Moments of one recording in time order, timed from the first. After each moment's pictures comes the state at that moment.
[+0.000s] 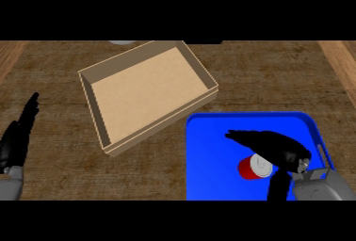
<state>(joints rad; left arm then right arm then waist) -0.09 0.42 0.10 -1.34 -0.16 0.15 0.07 -0.20 -0.37 0.31 -1.66 0.57 0.82 0.24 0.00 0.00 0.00</state>
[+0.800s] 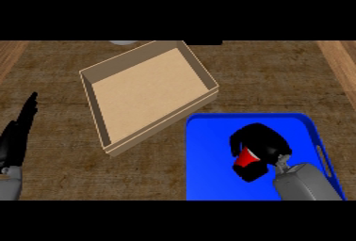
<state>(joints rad) -0.09 0.39 0.14 -1.35 -0.20 0.12 0.07 -0.24 -0.31 0.36 -1.50 0.84 0.55 0.13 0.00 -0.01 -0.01</state>
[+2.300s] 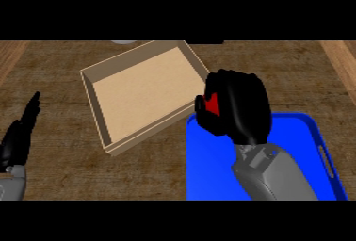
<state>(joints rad) -0.10 0.36 0.16 -1.35 -0.23 0.10 0.07 -0.53 -0.03 0.35 -1.71 1.22 0.15 0.60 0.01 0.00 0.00</state>
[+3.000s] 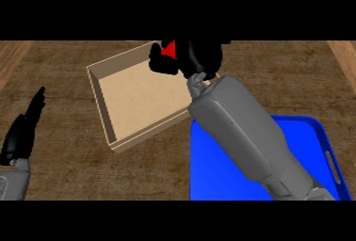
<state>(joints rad) -0.15 0.36 0.16 -1.31 -0.24 0.08 0.05 -1.04 0.00 0.30 -1.16 0.84 -0.19 0.74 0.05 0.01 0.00</state>
